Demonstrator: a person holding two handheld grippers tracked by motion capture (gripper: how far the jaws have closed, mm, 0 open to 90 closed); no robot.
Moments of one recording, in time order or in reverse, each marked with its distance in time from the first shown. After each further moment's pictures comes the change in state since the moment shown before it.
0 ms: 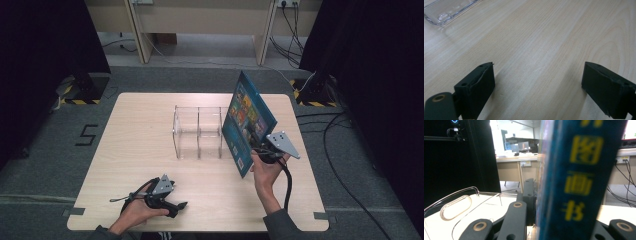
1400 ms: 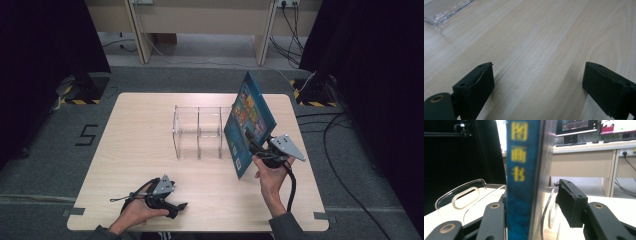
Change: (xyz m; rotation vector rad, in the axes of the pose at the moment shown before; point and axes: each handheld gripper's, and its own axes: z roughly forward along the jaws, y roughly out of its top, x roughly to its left) left arm -0.001 0.000 0.000 0.008 -0.011 0.010; right arm -0.007 -0.002 -0.014 0.053 0.051 0.023
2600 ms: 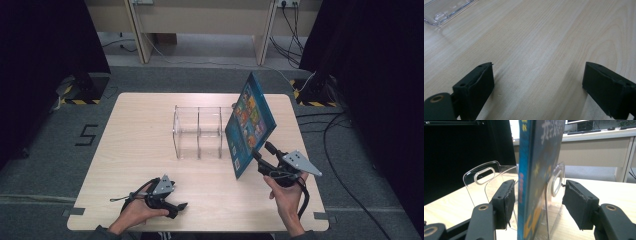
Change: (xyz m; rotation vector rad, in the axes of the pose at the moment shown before) left arm 0.000 0.000 0.000 0.001 -0.001 0.001; right arm -0.011 -0.010 -0.054 0.089 0.091 -0.005
